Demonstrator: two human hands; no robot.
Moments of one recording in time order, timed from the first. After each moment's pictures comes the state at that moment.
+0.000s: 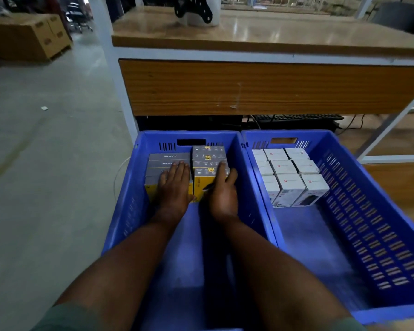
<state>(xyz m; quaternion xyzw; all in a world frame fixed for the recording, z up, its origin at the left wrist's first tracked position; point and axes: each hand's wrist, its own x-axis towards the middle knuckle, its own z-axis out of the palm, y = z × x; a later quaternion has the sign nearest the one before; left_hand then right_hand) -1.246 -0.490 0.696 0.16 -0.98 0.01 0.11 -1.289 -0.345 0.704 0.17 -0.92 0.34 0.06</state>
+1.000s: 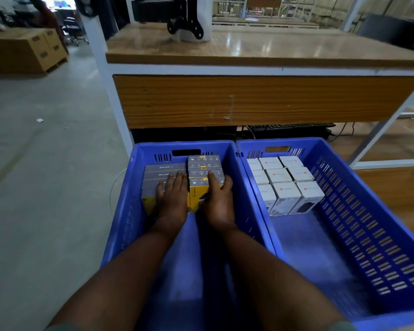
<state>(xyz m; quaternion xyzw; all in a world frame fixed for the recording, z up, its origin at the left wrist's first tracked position) -1.259 -0.480 0.702 0.20 -0.98 0.01 0.05 -1.301 -0.342 0.709 0.20 -0.88 0.42 0.04</state>
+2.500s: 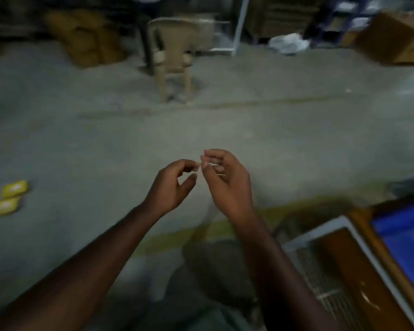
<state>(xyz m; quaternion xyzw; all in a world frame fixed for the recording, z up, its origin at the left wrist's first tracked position) -0.407 -0.288 0.704 0.57 -0.64 -0.27 0.43 -0.571 -0.282 0.778 0.62 -0.49 0.45 -0.41</state>
